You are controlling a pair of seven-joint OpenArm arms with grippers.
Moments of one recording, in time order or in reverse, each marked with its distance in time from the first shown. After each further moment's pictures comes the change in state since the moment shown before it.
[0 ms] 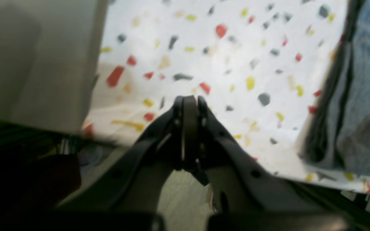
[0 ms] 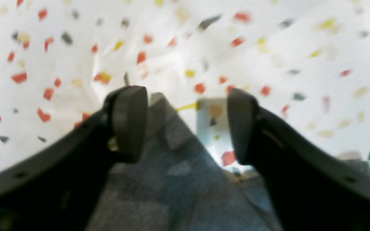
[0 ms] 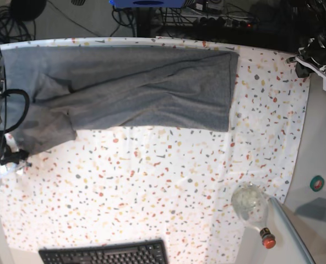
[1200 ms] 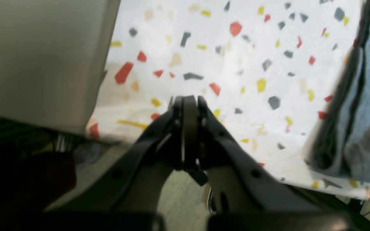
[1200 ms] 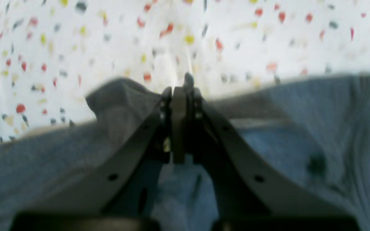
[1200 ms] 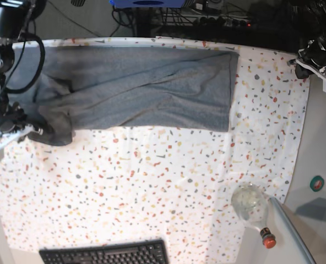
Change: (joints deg) left arm -1.8 -0.3 0.3 -3.1 -0.1 0.0 -0.3; right arm -36.7 -11.1 17.6 68.6 -0.2 0.4 -28.6
